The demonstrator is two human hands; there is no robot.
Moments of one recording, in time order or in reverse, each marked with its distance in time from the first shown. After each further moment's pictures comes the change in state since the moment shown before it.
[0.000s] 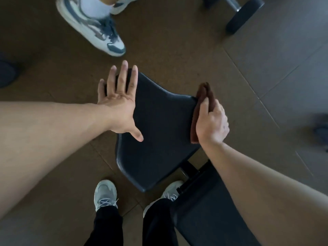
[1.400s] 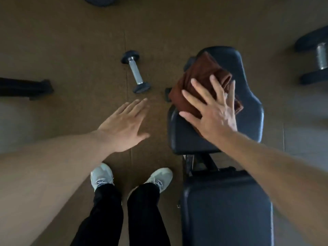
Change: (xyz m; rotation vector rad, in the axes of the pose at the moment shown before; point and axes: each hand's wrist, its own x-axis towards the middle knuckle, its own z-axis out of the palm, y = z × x) left_hand -0.126 -0.069 0.230 -0.262 0.257 -0.065; right_hand -0.080 -0.033 0.046 -0.678 -0.284 -1.616
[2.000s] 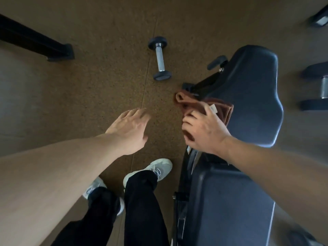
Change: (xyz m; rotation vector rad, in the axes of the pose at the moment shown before) left_hand -0.089 0.005 0.060 -0.302 0.047 -0.211; right_hand -0.023 -0.078 0.013 -0.290 -0.265 -0.635
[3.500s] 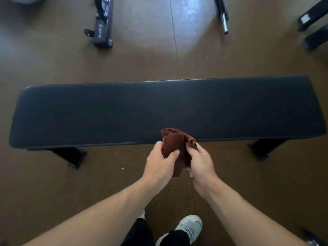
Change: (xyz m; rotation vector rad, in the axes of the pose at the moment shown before) left_hand -0.419 -0.243 0.079 -1.906 1.333 -1.214; right_hand 0.300 -0.533 -0.251 1.407 -0.603 0.149
